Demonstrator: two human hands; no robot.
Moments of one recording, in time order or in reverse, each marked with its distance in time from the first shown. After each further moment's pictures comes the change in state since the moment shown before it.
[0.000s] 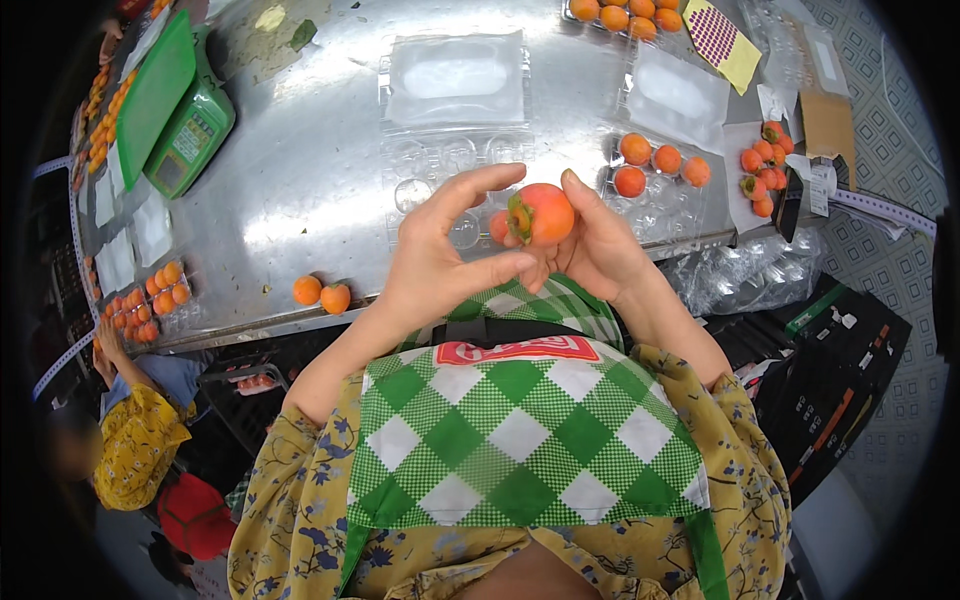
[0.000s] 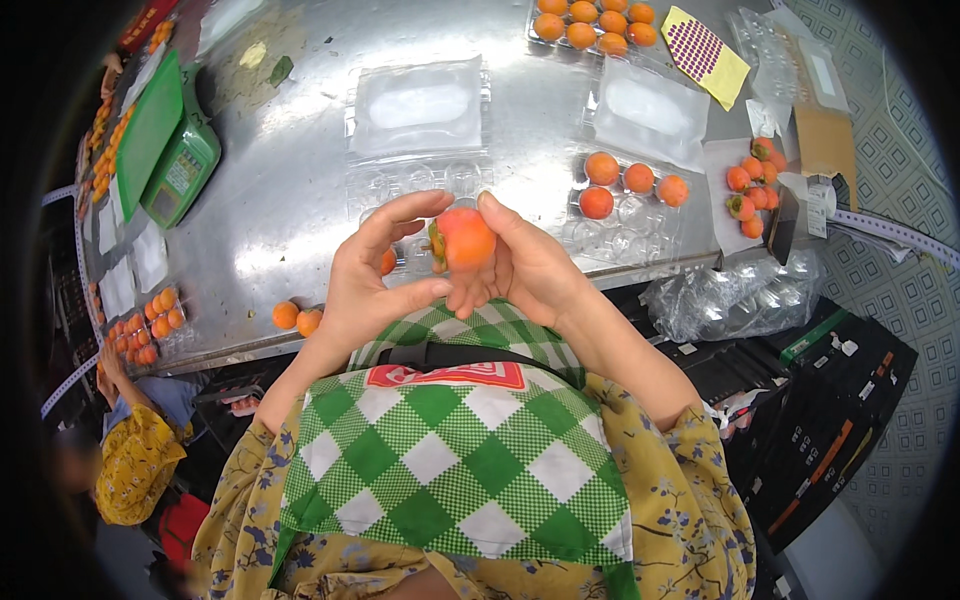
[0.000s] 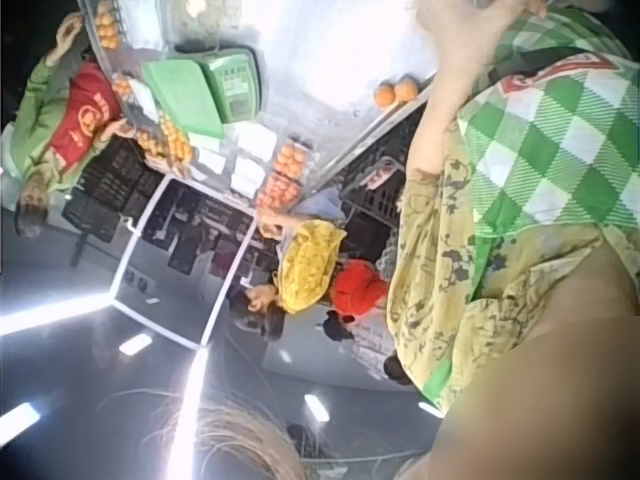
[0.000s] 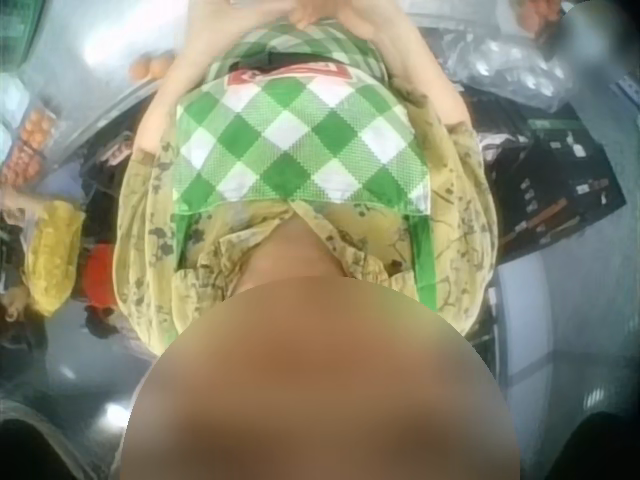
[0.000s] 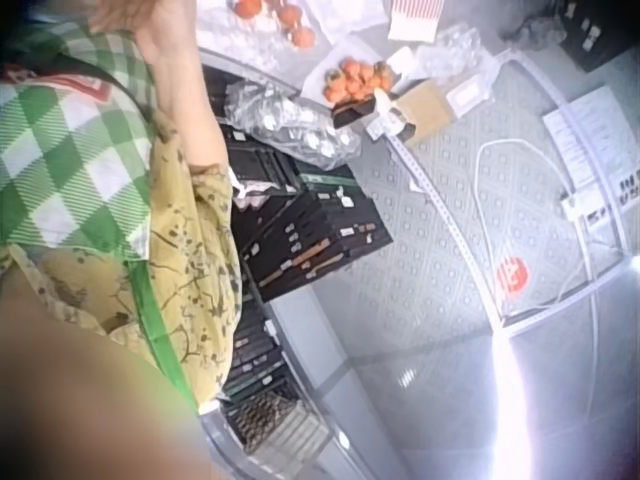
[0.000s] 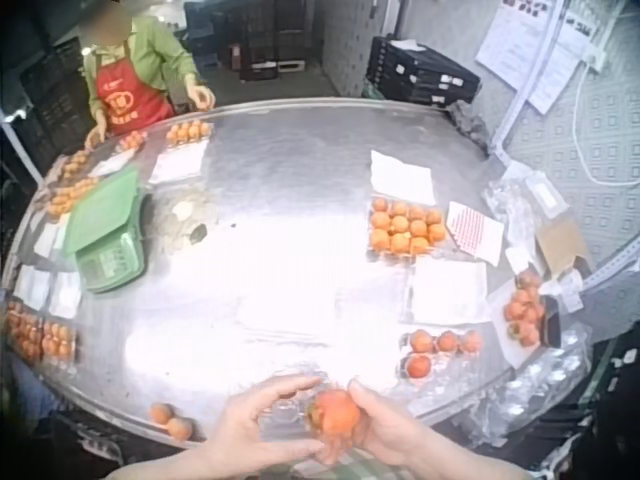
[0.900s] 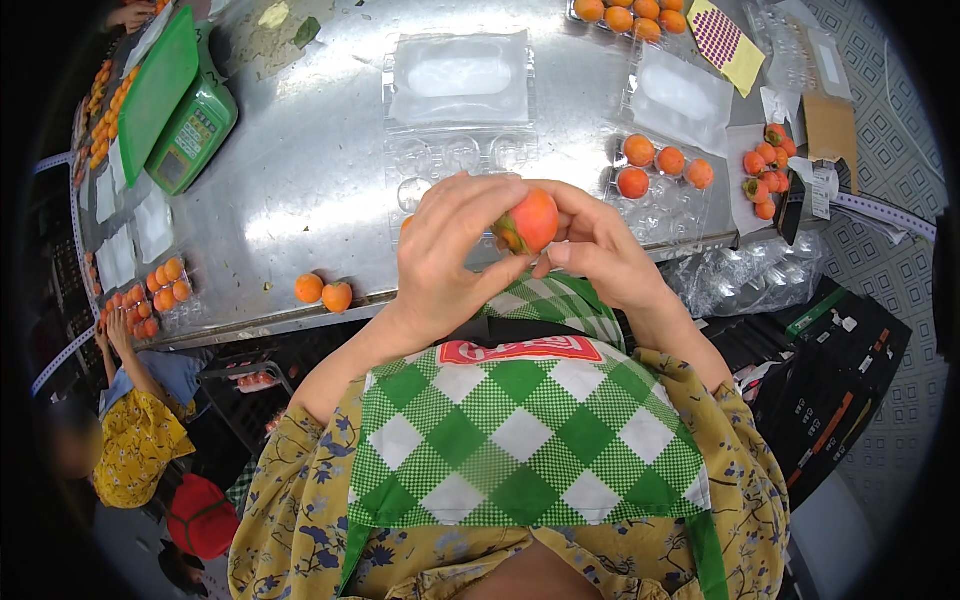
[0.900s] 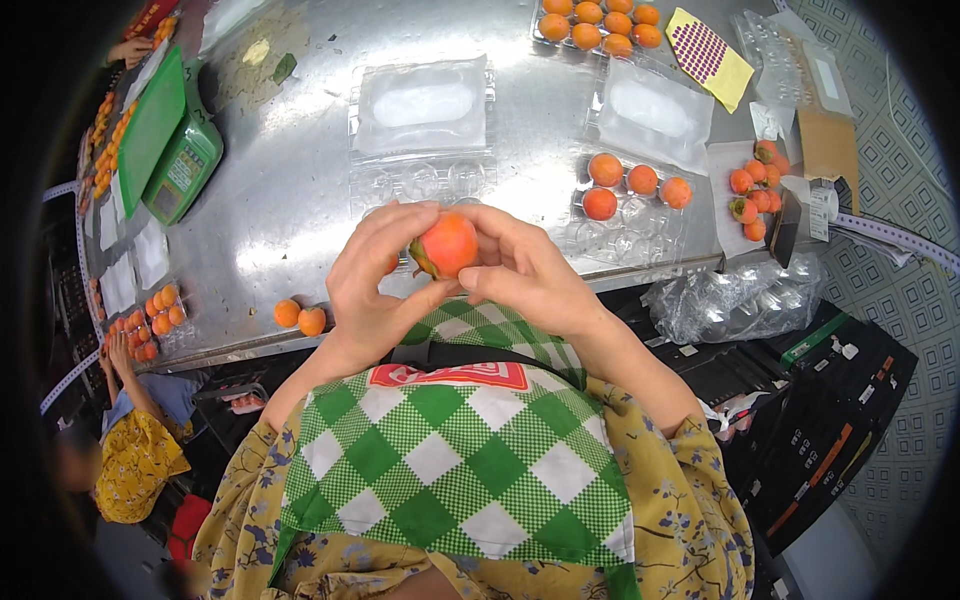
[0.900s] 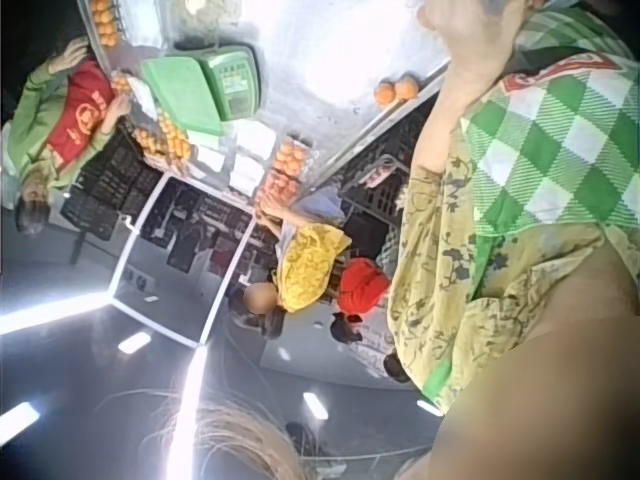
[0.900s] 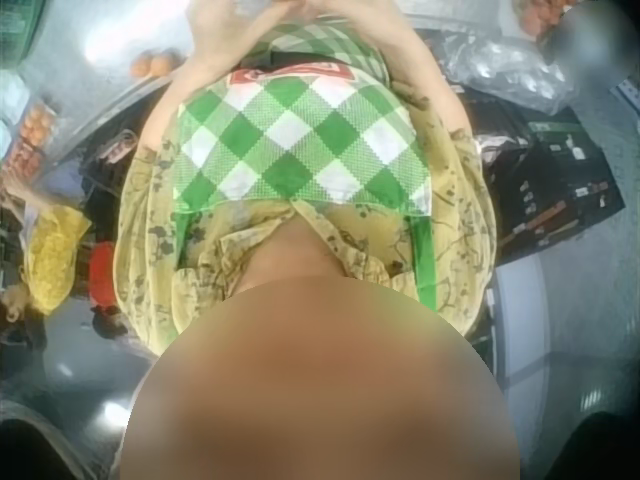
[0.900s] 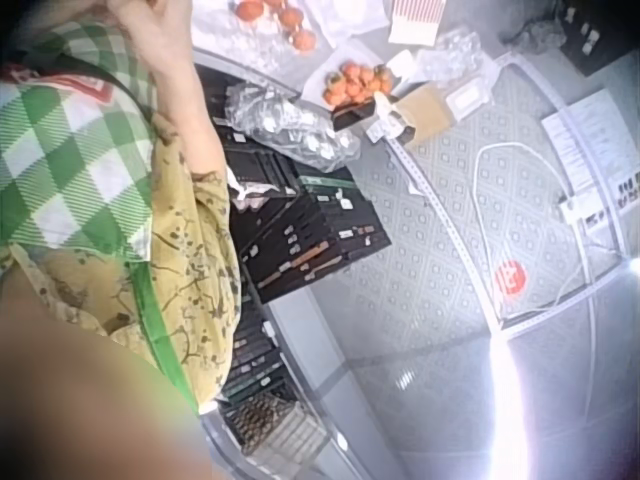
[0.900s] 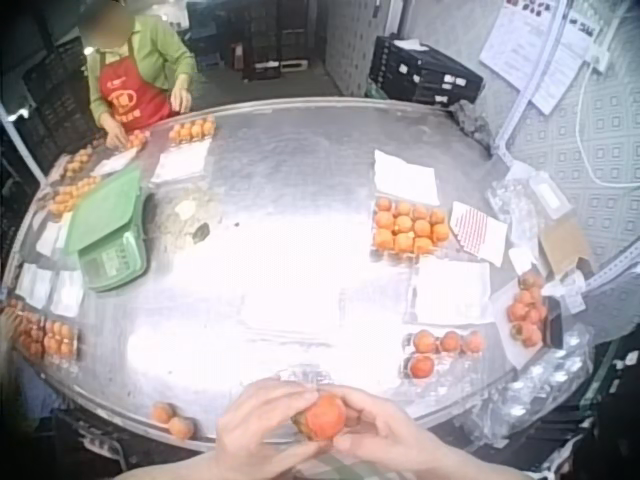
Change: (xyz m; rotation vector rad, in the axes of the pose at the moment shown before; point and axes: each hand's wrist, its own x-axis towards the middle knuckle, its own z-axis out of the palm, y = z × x) left_hand -0.001 -0.006 0.013 0.384 0.300 0.440; right_hand -0.016 -0.015 0.023 -0.388 -0.073 -0.244
